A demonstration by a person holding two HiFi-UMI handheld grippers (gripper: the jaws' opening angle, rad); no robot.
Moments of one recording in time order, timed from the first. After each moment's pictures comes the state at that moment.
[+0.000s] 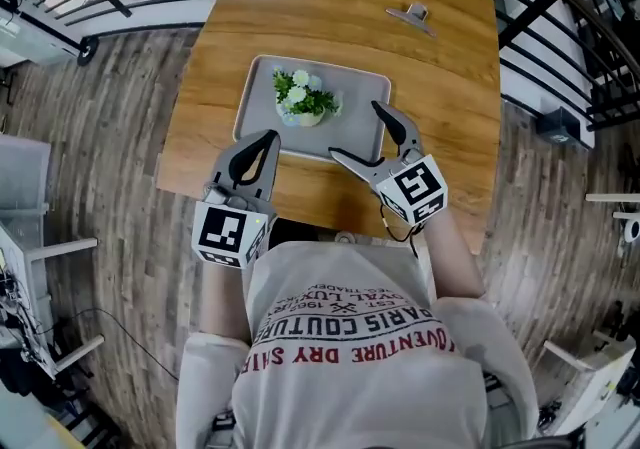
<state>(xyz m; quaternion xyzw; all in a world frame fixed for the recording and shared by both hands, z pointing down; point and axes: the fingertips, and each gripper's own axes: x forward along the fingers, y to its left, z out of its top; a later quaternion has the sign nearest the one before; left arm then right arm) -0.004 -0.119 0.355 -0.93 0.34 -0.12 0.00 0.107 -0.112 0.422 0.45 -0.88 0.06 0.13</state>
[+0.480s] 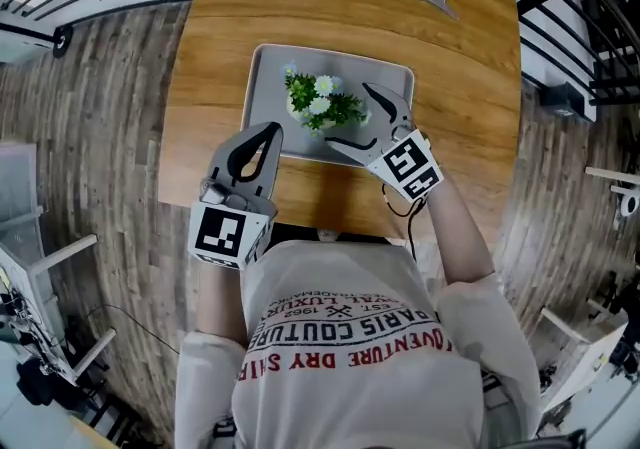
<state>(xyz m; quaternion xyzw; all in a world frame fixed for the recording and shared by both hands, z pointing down) -0.023 -0.187 0.394 -0.95 0.29 -0.14 -0.05 0.068 -0.185 0.503 0.41 -0.88 0.11 0.24</state>
